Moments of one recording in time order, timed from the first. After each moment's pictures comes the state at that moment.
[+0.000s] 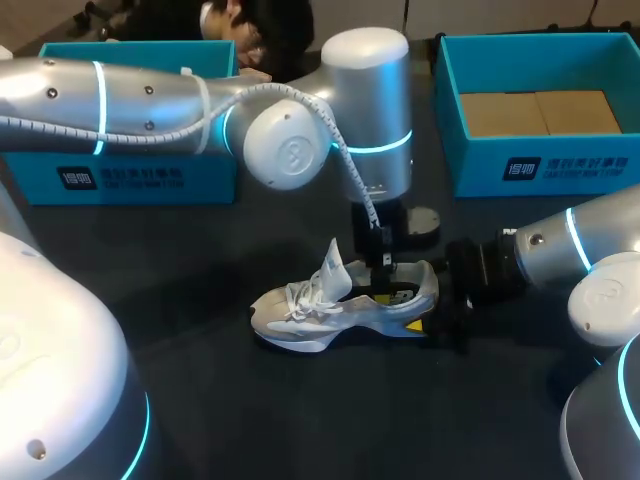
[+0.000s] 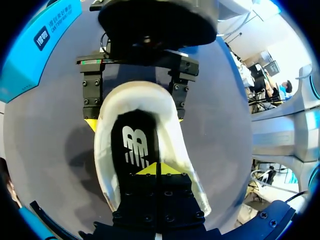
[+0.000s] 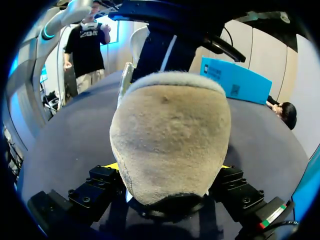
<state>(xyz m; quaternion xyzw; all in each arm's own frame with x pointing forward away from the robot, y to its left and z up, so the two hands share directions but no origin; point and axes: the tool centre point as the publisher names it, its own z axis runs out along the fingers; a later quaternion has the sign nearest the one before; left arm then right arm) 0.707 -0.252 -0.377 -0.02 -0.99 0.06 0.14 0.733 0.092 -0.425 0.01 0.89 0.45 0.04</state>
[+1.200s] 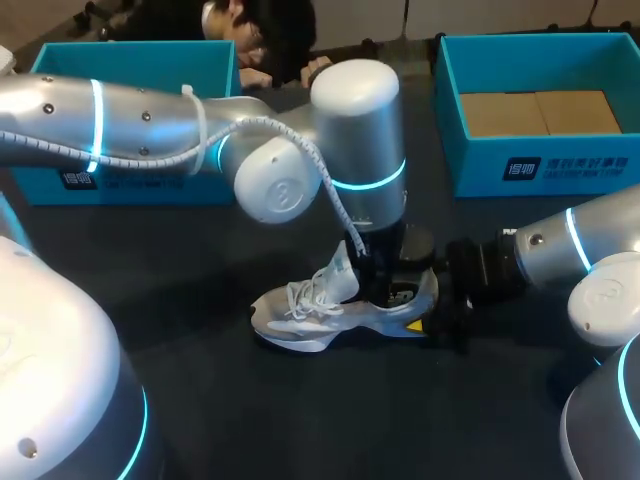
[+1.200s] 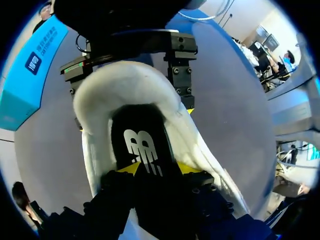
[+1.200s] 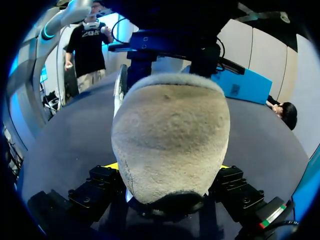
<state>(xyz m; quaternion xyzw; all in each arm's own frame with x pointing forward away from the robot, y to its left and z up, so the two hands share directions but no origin) 0.720 -0.253 -0.406 -0.11 -0.99 0.08 0.05 0.734 0.092 -0.426 0.01 0.89 0.45 0.04</state>
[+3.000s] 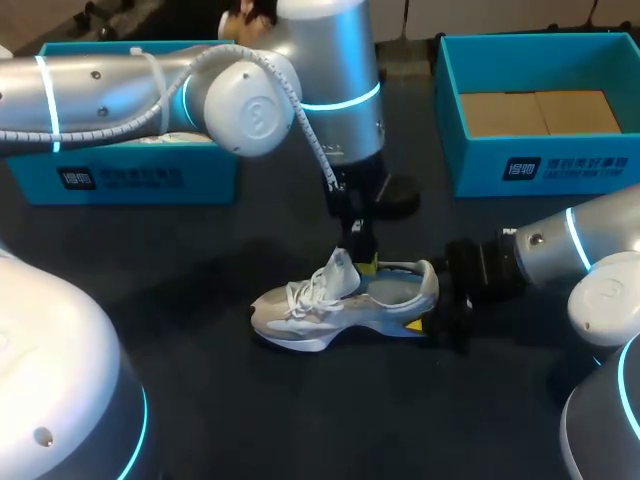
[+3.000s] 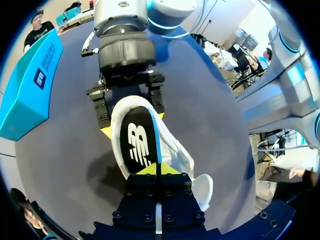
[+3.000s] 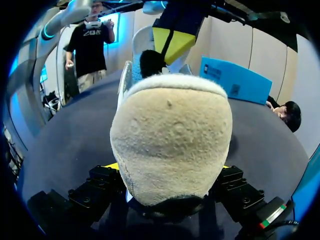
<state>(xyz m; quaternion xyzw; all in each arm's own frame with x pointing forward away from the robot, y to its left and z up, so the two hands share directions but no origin) 0.725 -0.233 -0.321 -0.16 -0.97 0.12 0.13 0.734 0.092 -0.425 0.01 0.89 0.45 0.04</state>
